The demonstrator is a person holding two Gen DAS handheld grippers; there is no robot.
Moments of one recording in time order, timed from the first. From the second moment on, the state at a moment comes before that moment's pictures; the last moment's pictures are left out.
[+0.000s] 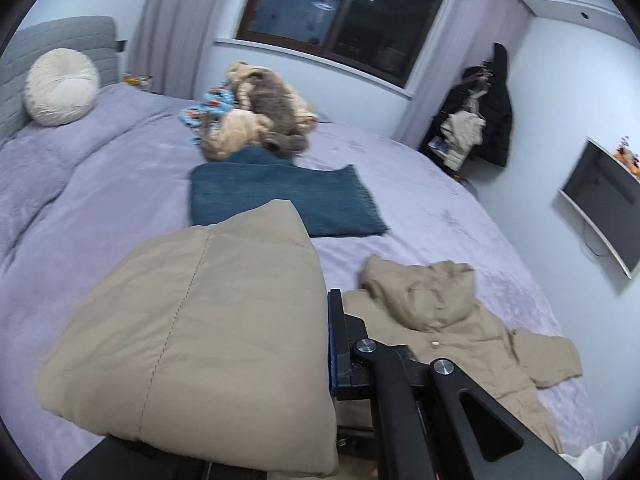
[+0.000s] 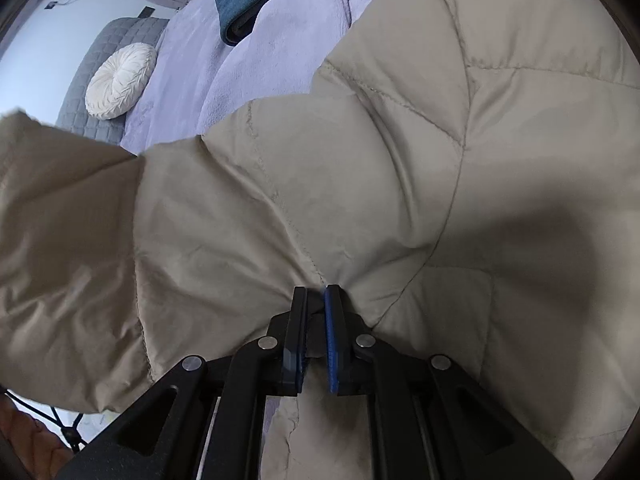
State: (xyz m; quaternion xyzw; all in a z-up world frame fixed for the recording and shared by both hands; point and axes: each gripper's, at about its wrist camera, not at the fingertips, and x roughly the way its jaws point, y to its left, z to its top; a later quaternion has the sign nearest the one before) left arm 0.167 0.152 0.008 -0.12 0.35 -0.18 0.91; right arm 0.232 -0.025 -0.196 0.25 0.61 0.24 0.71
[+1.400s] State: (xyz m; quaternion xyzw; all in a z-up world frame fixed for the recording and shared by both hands) left arm 0.164 0.124 -0.149 -0.02 0.54 0.01 0.84; right arm 0.198 -0.071 -0.115 -0.19 0.47 0.10 0.86
